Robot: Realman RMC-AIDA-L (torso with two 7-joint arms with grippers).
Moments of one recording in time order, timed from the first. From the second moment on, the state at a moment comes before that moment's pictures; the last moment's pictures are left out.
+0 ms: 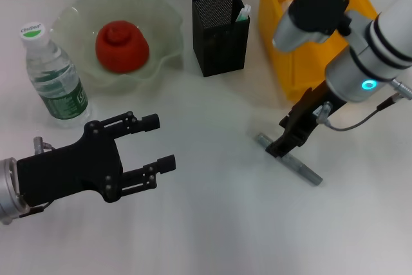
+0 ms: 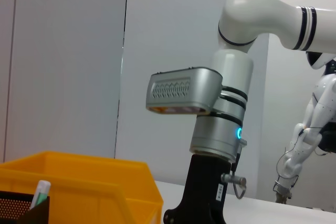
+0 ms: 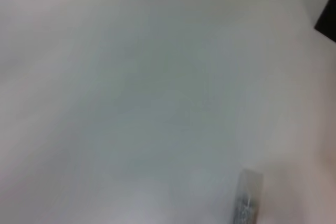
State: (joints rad) left arm -0.32 -2.03 1.05 0.44 1.50 1.69 -0.90; right arm 0.79 2.08 -1.44 -0.99 -2.52 -1.43 2.36
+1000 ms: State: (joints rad) left arm -0.32 -2.03 1.04 0.44 1.50 1.69 -0.90; right arm 0.79 2.09 -1.57 -0.99 -2.51 -1.36 2.37
